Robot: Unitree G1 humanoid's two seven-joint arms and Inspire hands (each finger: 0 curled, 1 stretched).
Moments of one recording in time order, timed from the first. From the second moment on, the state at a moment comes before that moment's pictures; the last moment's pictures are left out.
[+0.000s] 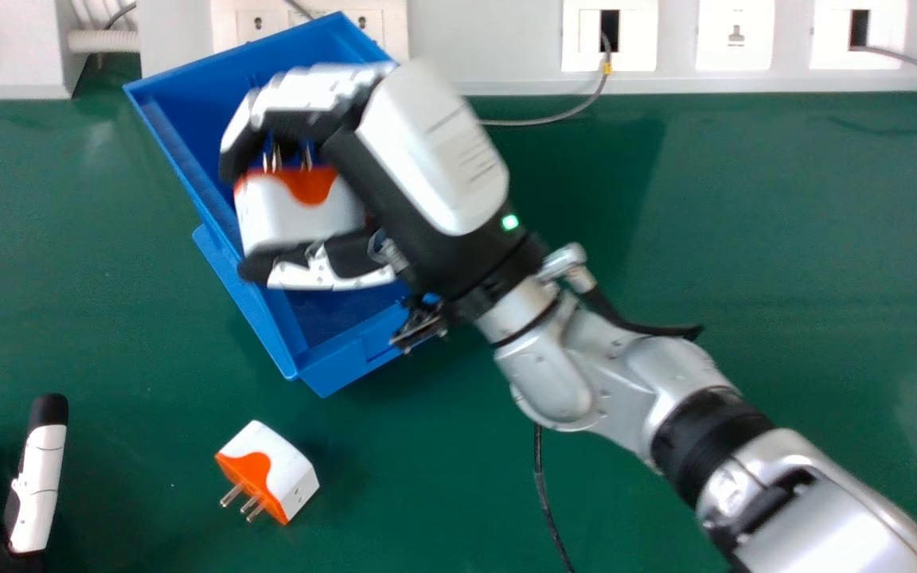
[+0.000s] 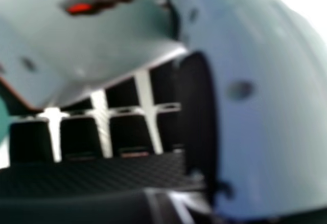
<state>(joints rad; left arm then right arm) -0.12 0.34 0.29 1.17 0.04 -0.91 0.36 -0.98 0.03 0.52 1.20 -0.94 -0.75 -0.83</state>
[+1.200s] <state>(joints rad) -0.13 0.33 0.30 1.19 0.04 -0.91 0.37 -1.09 0.03 0.59 1.29 -0.89 -0.51 -0.82</state>
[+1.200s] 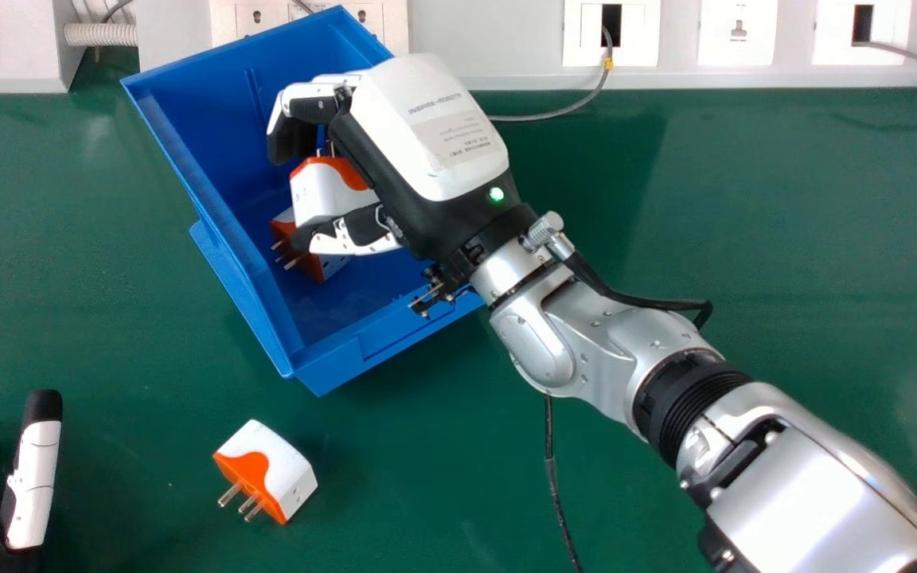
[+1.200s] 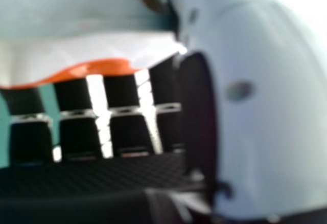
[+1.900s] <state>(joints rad) -0.14 0.34 0.29 1.19 0.04 -0.91 0.38 -1.06 0.01 0.58 1.20 -0.86 -0.54 -0.85</state>
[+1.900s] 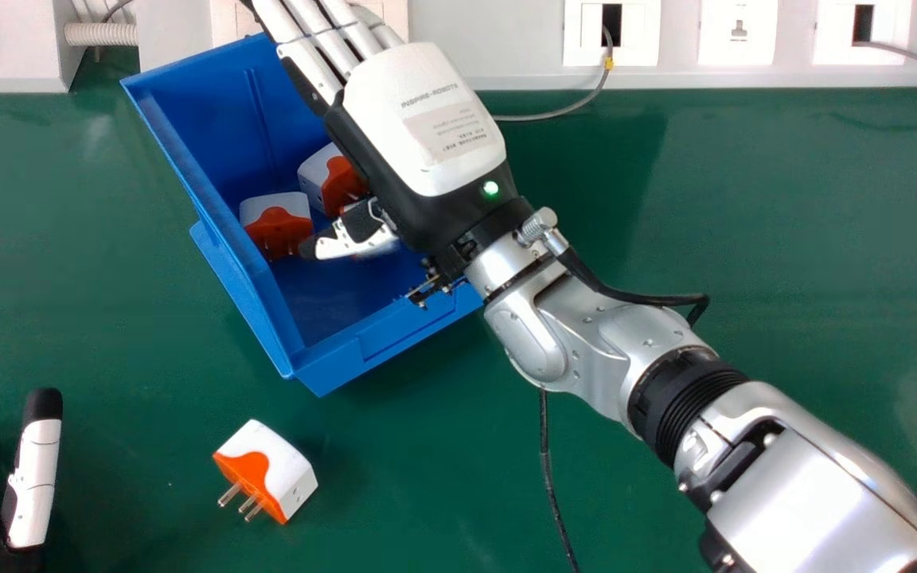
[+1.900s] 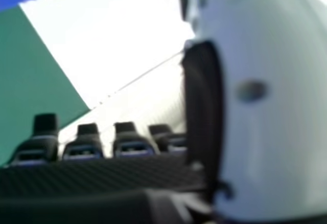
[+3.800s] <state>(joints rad) -0.11 0.34 0.29 1.18 0.04 -0.91 0.38 -0.45 -0.16 0.58 1.08 -0.75 -1.20 -0.48</state>
